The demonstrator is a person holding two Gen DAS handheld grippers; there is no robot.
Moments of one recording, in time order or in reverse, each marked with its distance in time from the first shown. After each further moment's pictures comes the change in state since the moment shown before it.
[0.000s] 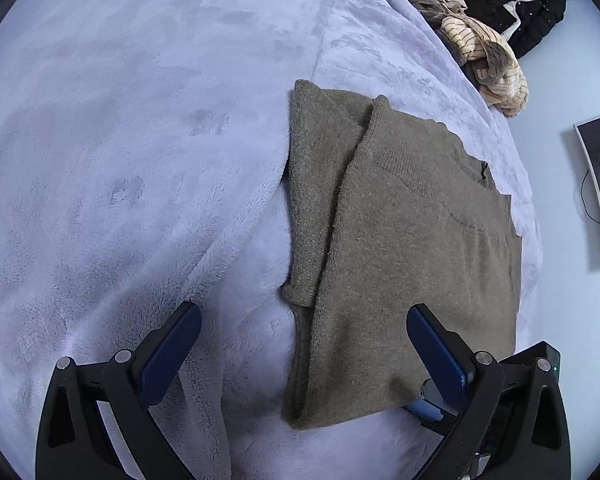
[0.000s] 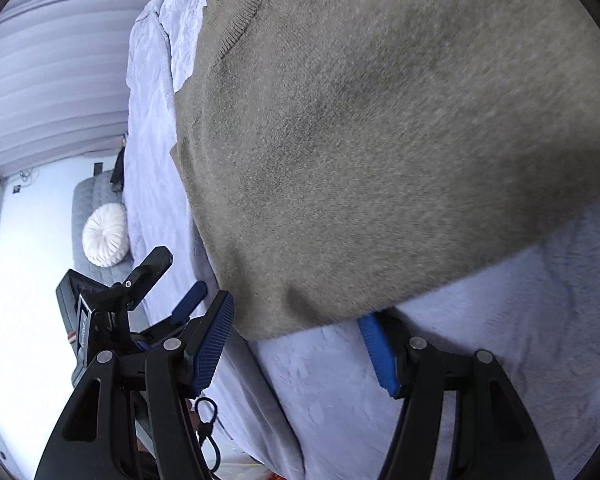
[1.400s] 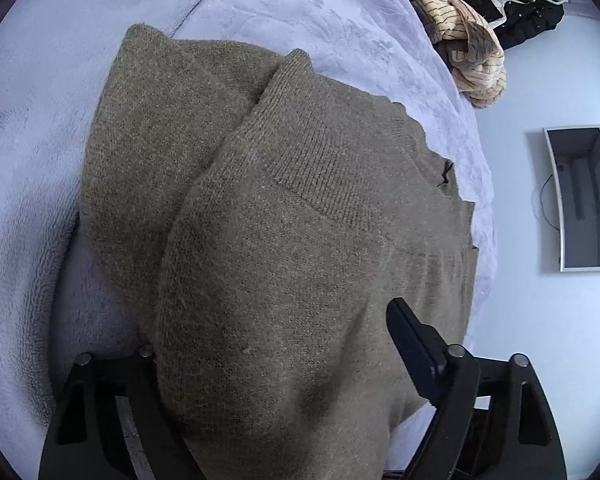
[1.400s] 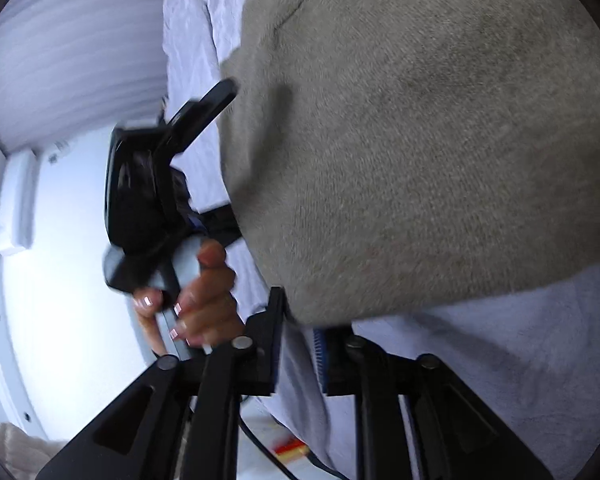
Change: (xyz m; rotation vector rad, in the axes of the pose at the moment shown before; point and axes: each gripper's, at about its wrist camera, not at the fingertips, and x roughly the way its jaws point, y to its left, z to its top) left arm 0.088 -0.060 0.045 -0.043 0.128 -0.202; right arm 0.005 0.037 0.013 -0.132 0.207 0.074
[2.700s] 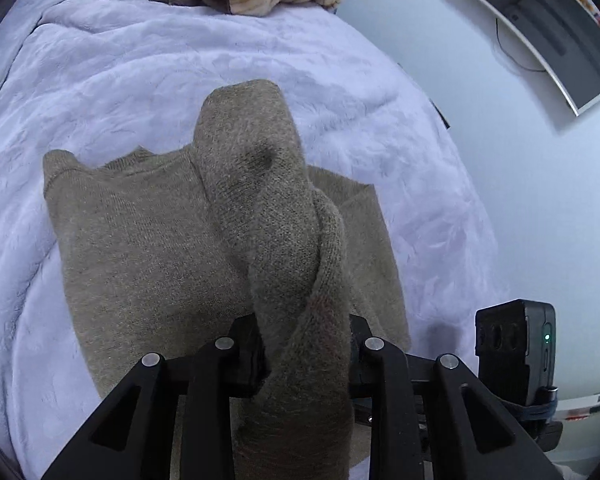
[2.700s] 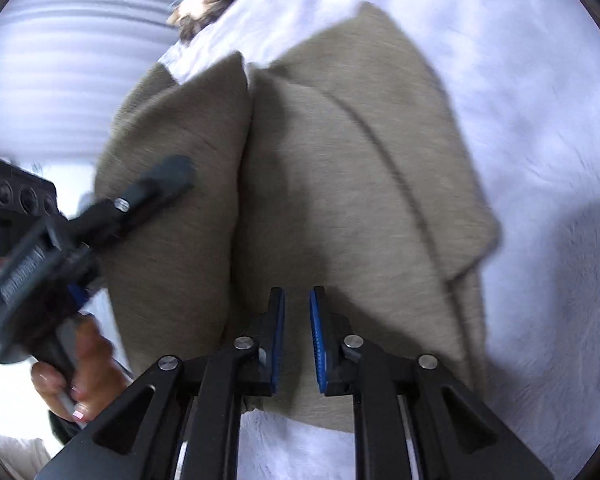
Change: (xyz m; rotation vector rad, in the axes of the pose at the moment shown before) left arm 0.105 -0.264 -0.022 0.546 0.010 0.184; right arm -0.176 -0.103 0.049 0.004 -0.324 -0.112
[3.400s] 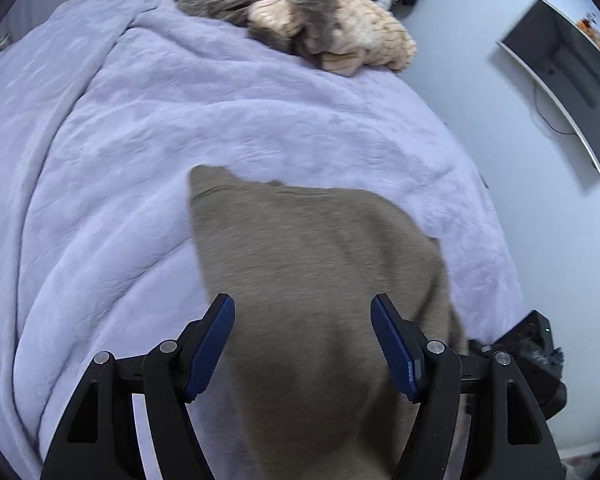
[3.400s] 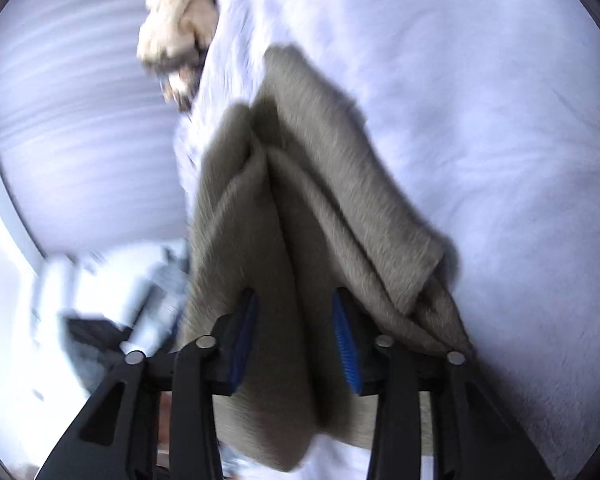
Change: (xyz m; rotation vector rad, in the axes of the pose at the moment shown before) left arm -0.071 0.078 -0.018 -0.176 -0.178 0.123; right arm -0.040 -0.069 0.018 0.329 -0.138 0.359
